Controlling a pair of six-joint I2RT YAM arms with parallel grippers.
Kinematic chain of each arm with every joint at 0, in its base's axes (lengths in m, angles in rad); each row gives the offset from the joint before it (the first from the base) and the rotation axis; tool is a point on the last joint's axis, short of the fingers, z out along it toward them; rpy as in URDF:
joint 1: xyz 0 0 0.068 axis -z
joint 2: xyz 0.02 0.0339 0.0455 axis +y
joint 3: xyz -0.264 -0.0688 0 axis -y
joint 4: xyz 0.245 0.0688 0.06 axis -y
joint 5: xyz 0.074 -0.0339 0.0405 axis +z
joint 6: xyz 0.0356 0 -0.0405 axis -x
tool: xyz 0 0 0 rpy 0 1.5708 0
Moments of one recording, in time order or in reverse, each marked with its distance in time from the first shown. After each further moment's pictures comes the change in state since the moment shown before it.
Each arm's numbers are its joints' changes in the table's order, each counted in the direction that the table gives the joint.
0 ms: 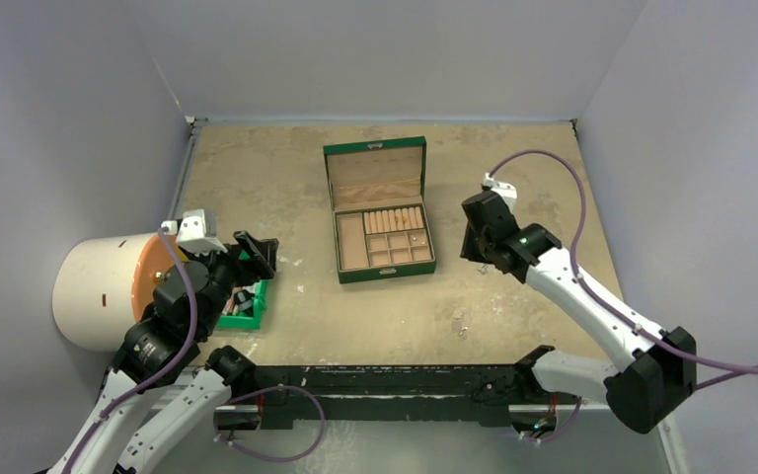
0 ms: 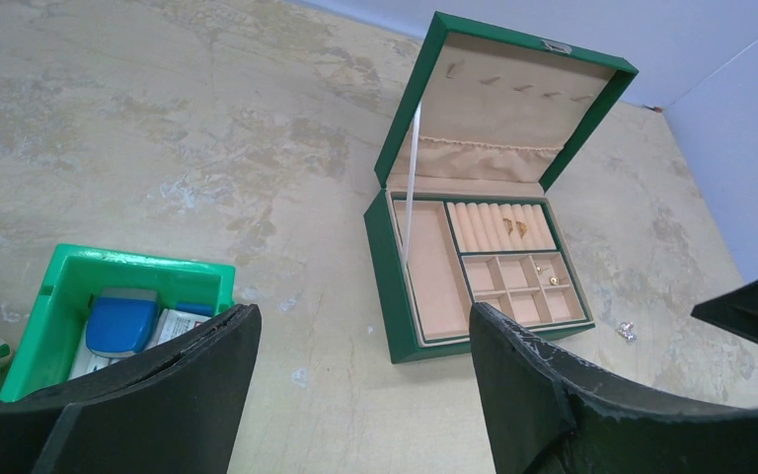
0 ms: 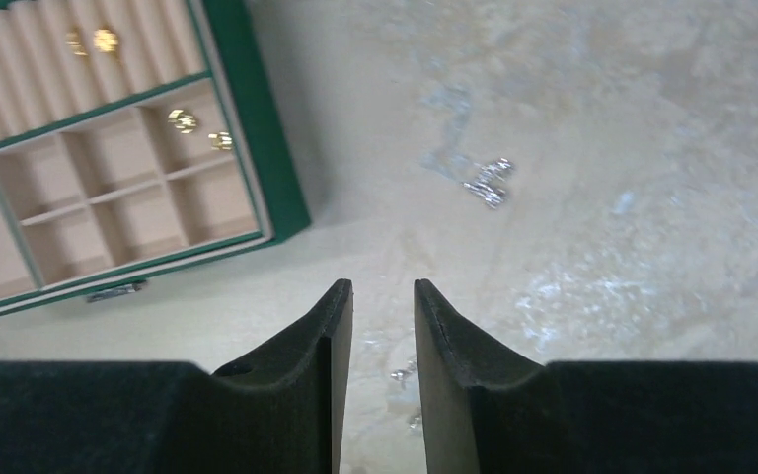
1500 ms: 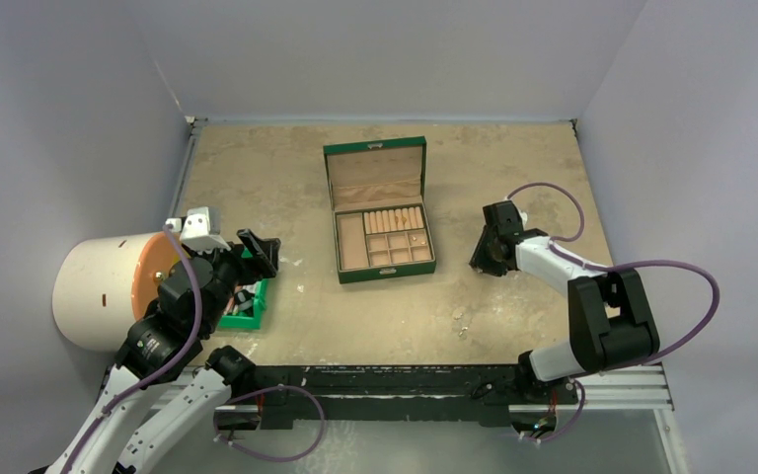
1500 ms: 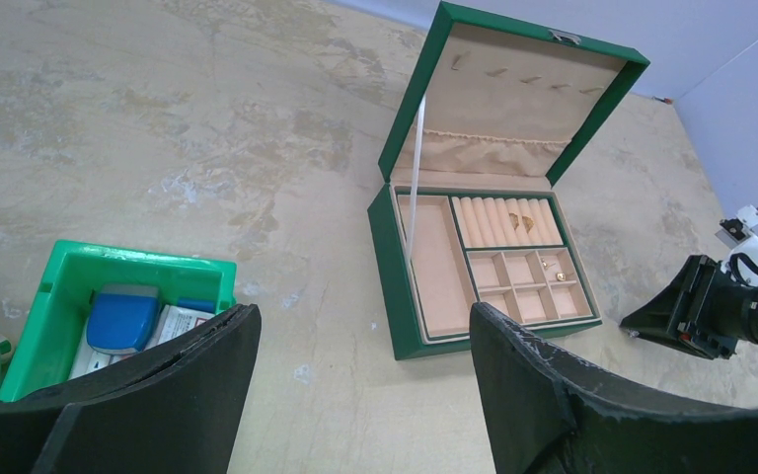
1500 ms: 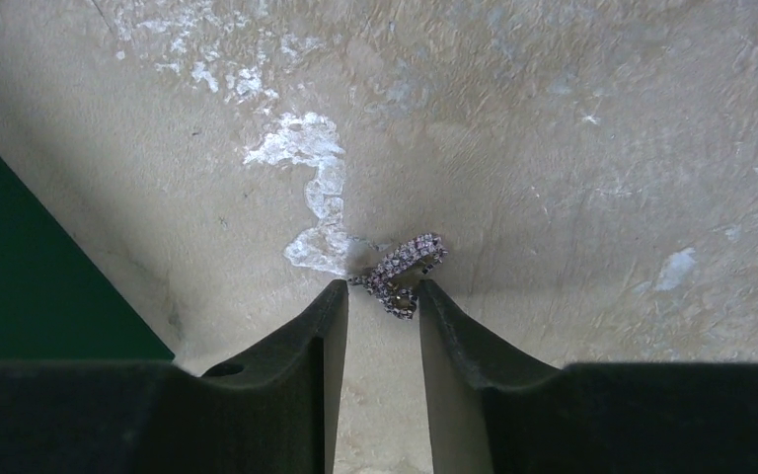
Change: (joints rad) left arm 0.000 0.023 0.000 0.000 0.001 0.001; right arm 0.333 0.267 -0.272 0.354 0.229 -0.014
